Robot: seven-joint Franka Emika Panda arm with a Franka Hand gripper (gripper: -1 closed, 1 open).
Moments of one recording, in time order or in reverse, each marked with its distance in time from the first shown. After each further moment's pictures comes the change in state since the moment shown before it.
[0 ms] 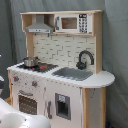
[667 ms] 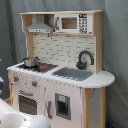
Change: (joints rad) arm 0.006 -0.010 0.034 -0.062 0.001 0.184 -0.046
